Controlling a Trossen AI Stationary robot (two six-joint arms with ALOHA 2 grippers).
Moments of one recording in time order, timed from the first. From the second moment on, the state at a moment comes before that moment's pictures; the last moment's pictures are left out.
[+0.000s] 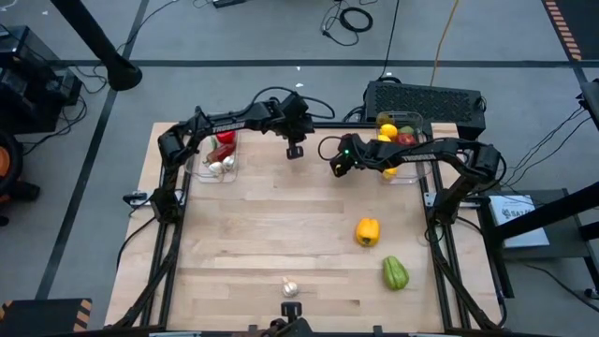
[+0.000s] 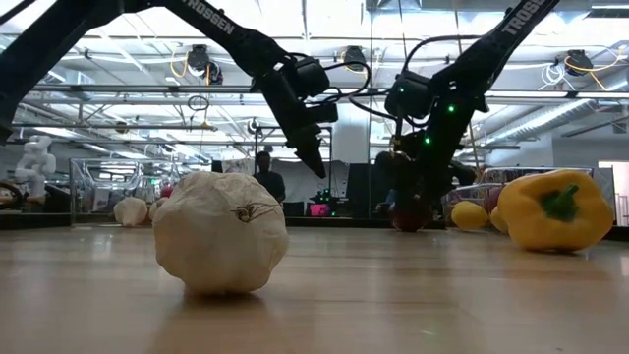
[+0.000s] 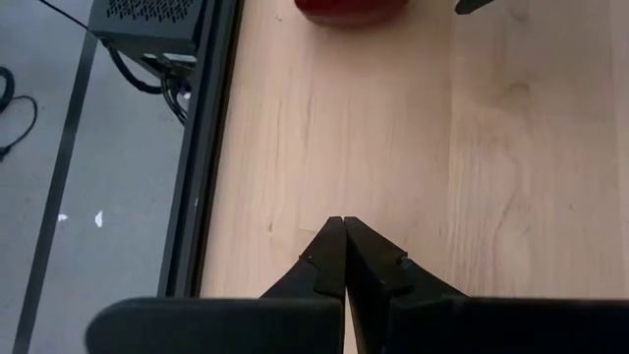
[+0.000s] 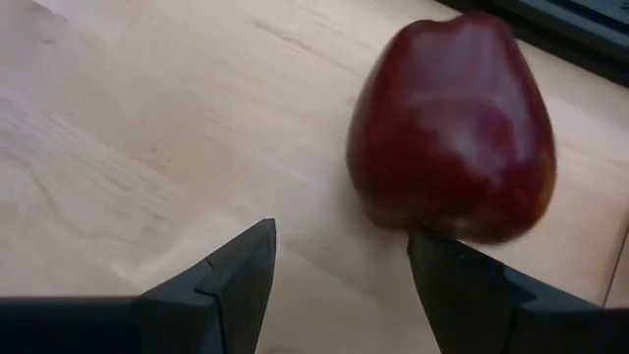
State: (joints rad) left arm 0.54 2.03 1.66 -0.59 0.10 0.49; right arm -0.46 1.64 0.85 -0.23 0.32 0.55
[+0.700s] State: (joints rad) left arm 0.55 2.03 1.66 -0.59 0.10 0.49; right arm -0.47 1.61 0.86 -0.33 0.28 0.51
